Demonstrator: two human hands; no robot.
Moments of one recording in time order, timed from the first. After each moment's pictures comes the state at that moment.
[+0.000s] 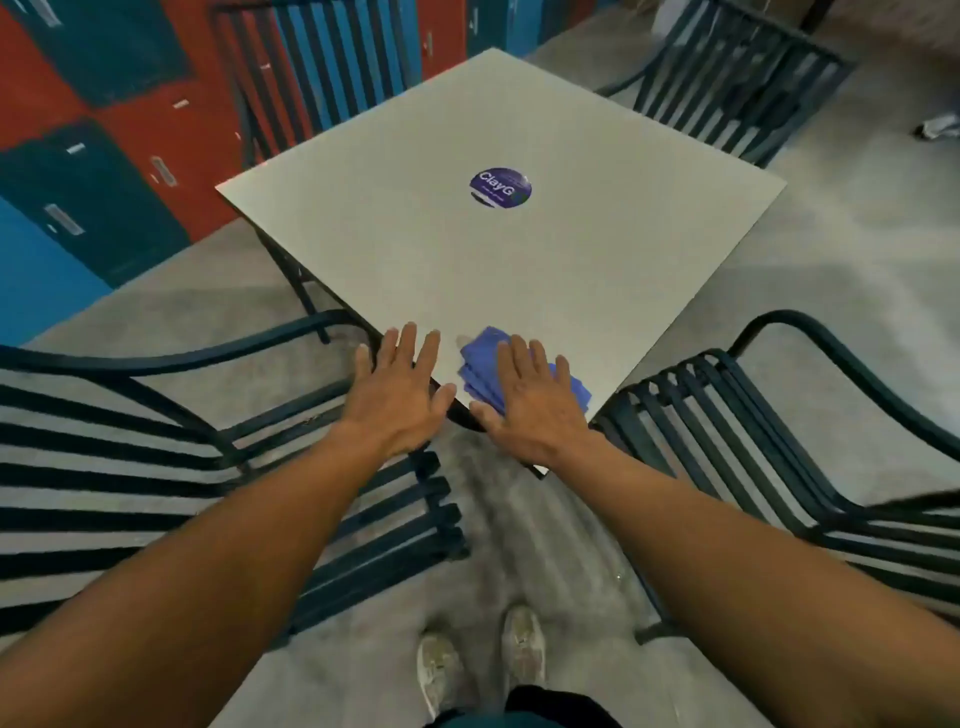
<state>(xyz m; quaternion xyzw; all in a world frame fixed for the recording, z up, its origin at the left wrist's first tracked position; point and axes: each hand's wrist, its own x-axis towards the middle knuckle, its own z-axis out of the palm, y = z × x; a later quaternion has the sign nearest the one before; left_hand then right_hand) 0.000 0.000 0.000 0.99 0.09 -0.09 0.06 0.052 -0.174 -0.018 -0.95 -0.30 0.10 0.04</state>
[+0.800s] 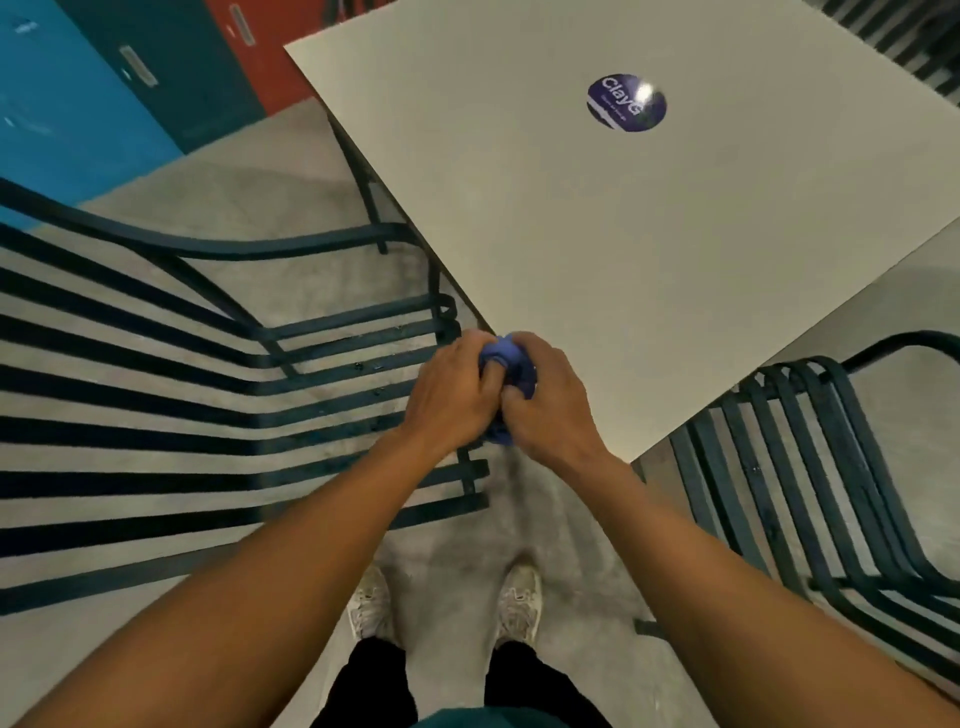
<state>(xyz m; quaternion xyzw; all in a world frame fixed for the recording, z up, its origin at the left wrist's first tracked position) -0.008 -0.012 -0.065 0.90 0.20 0.04 0.39 0.039 -0.129 -0.036 -0.84 -0.20 0.24 0.44</state>
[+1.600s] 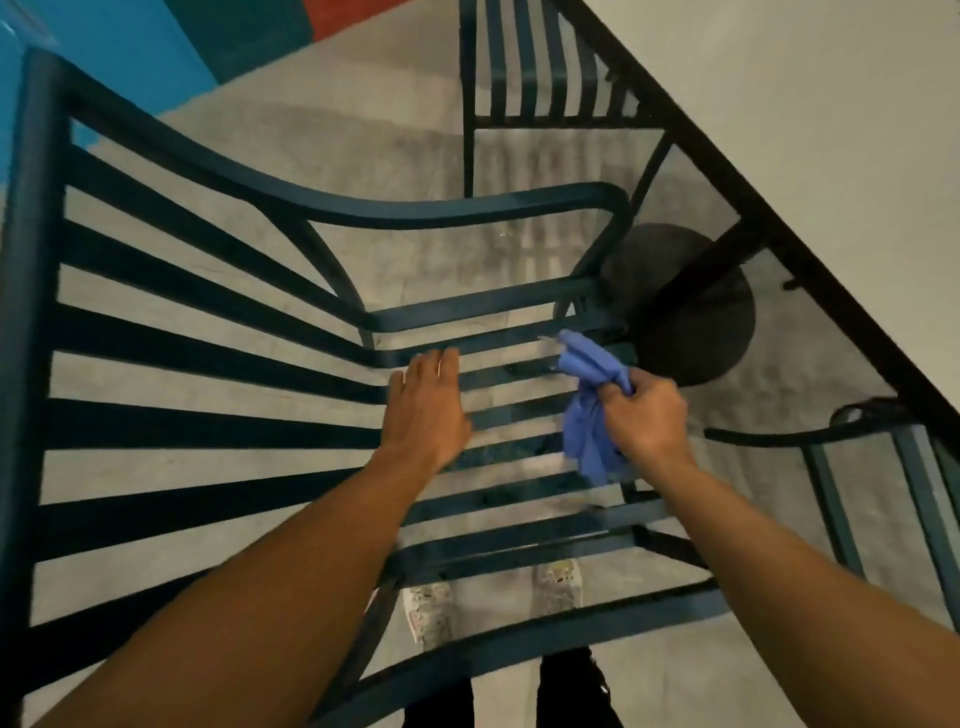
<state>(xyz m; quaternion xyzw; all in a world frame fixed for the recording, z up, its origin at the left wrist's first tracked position) -0.124 0.304 -0.229 0.94 0.24 -0.16 0.20 -0.006 0.113 -0.217 -0.92 -0.03 0.22 0.33</state>
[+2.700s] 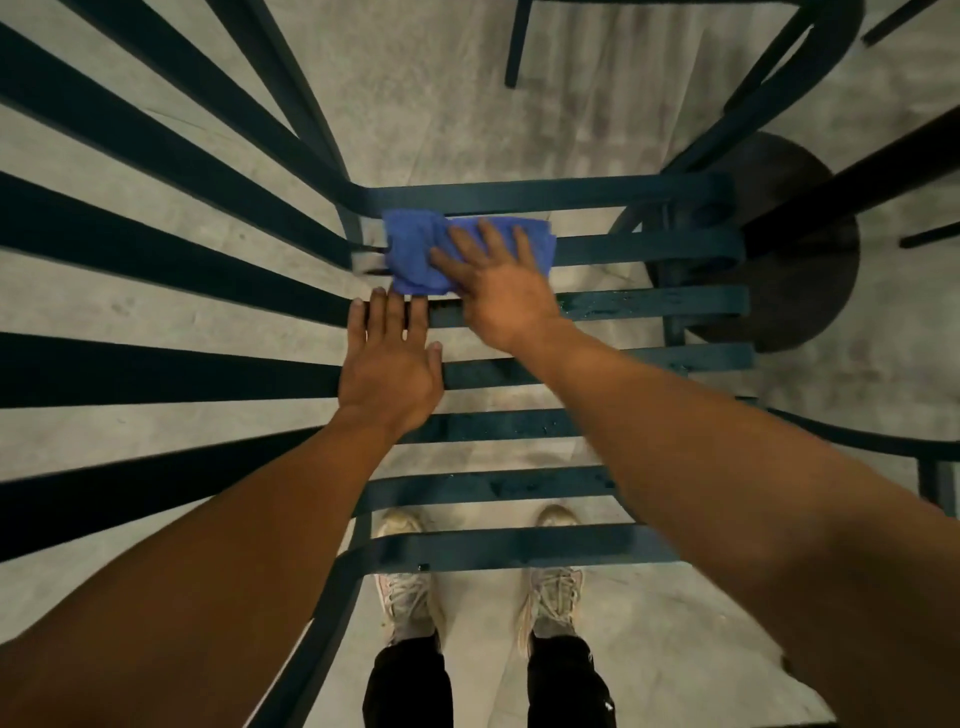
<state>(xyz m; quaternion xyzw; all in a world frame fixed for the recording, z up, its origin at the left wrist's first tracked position) -0.143 0.343 -0.444 0.94 0.28 -0.21 0.06 0.009 0.286 -0.437 -0.82 -0.53 0.20 -0.01</state>
